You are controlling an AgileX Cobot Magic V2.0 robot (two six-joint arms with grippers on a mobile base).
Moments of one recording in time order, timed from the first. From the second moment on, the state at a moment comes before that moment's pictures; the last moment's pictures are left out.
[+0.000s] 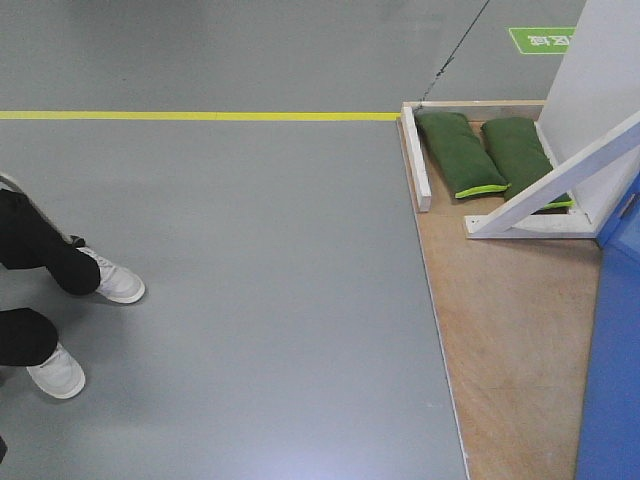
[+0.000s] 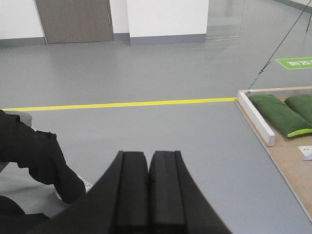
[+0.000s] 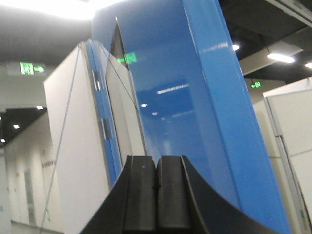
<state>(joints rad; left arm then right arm) 0.00 -0.01 0.03 0.07 0.28 -0.02 -1.12 0.99 -1.85 0.51 0.50 -0.09</state>
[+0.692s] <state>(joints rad) 0.00 -0.01 0.03 0.07 0.28 -0.02 -1.12 1.09 -1.93 -0.04 0.49 -0.09</state>
